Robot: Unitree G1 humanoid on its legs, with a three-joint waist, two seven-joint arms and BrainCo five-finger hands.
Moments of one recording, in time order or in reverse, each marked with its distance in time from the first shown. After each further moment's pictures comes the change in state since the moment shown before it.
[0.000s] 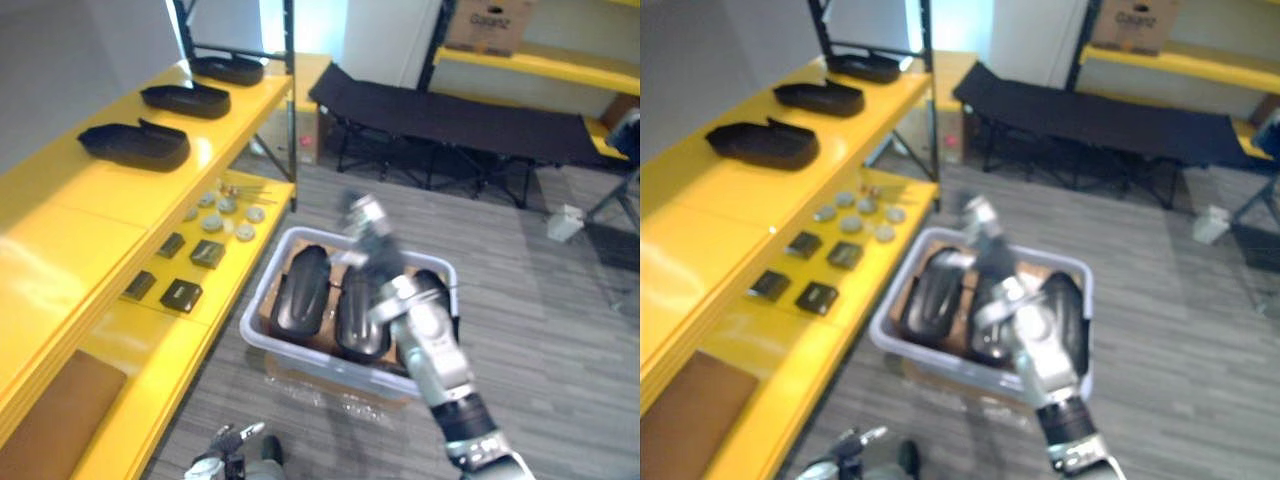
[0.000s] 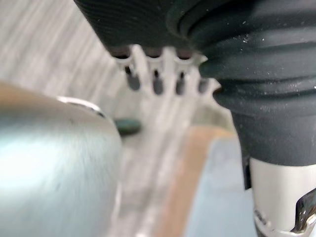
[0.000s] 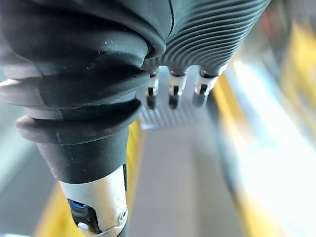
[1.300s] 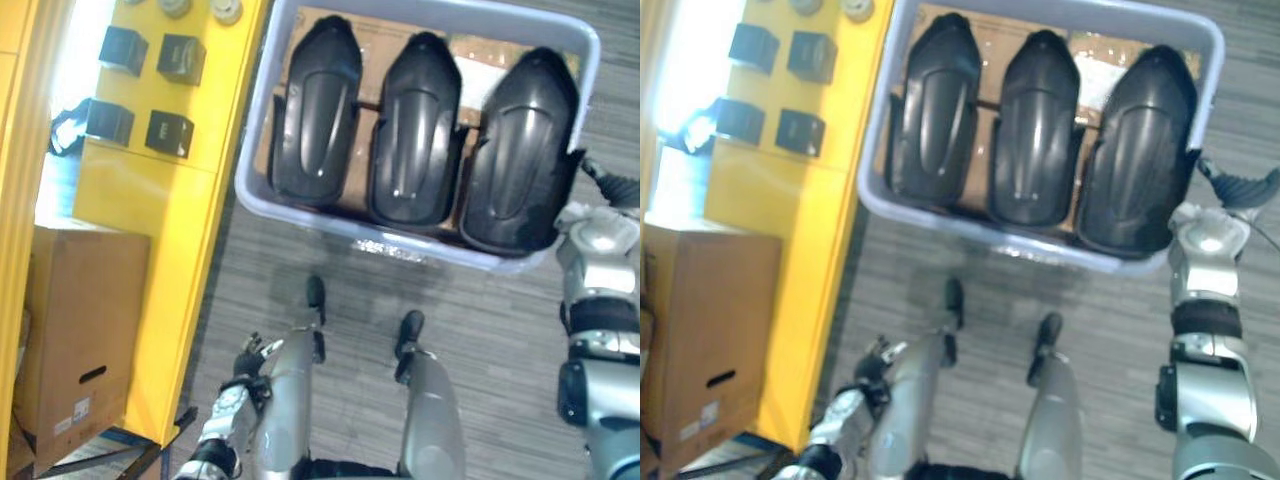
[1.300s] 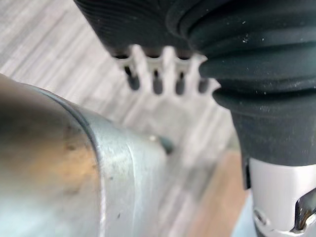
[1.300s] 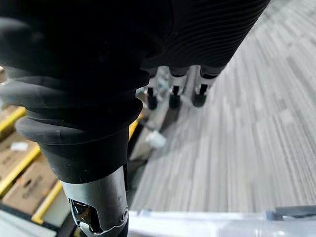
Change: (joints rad) left arm -0.192 -0.058 -0.105 -0.047 -0.299 -0.230 0.003; right arm -0.377 -0.523 -0.202 0.686 -0.062 0.228 -0.522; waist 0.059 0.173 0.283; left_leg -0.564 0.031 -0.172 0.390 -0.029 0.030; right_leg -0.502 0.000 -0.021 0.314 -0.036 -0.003
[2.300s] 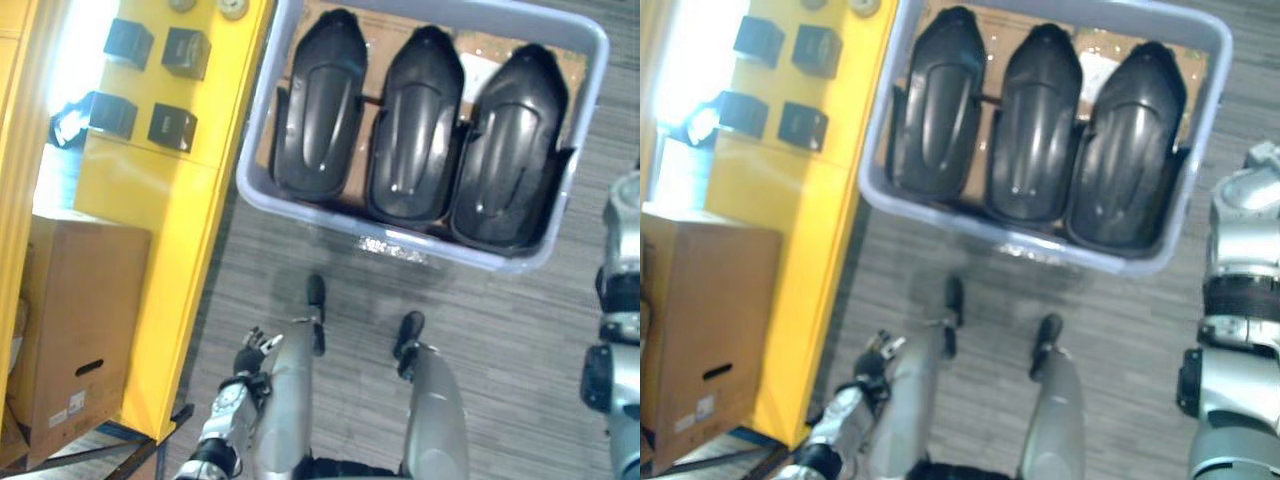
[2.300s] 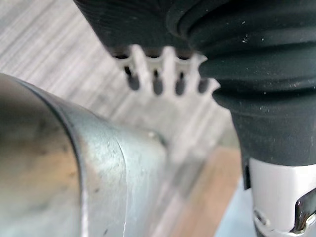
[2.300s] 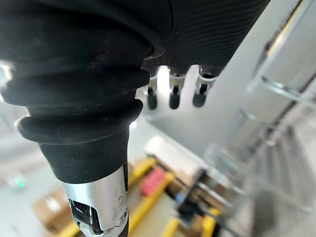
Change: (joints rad) left arm 0.002 0.008 -0.011 -0.014 -0.041 -0.012 -0.033; right arm -0.091 -0.098 0.006 -0.222 -0.247 -0.047 -0.501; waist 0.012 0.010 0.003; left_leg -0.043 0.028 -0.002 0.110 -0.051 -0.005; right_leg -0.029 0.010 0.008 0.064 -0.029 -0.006
